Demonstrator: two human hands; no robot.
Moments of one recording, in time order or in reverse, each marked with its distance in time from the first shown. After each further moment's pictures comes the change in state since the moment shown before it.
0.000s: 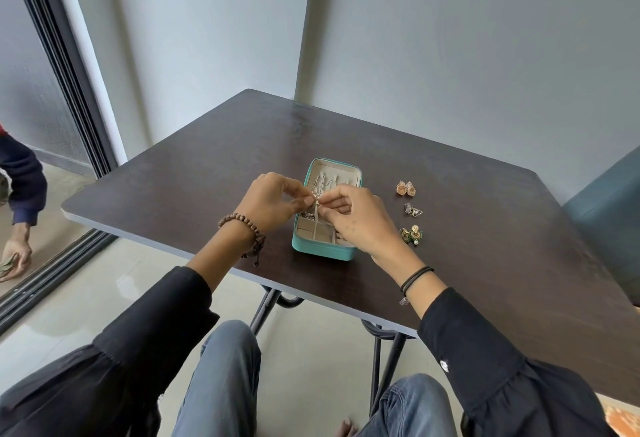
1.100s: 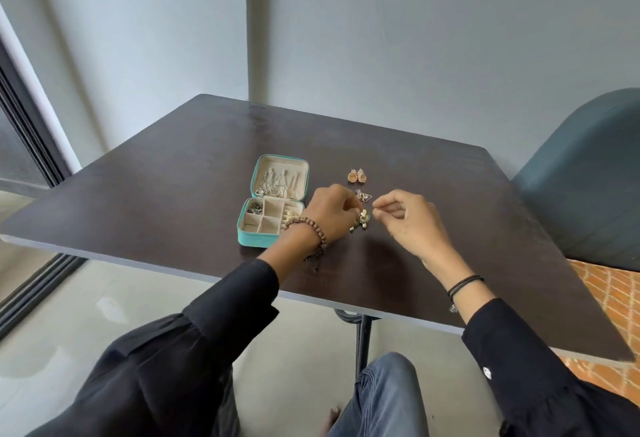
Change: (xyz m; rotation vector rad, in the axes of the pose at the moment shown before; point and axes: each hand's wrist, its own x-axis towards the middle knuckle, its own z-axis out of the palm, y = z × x) left_hand 0.011 0.108 0.120 0.055 -0.147 0.103; right_hand -0.053 0.093 -0.115 -0.101 0.264 0.132
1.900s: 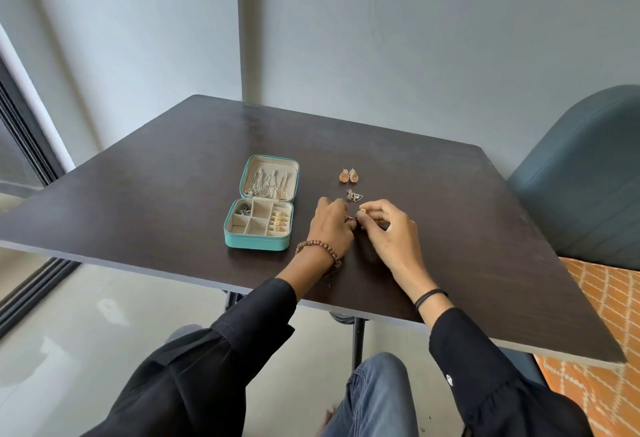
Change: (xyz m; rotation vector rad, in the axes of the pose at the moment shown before) left_hand 0.008 -0.007 0.053 0.049 0.094 -0.100; right_hand -0.008 0.027 0.031 0.169 0.106 -0.028
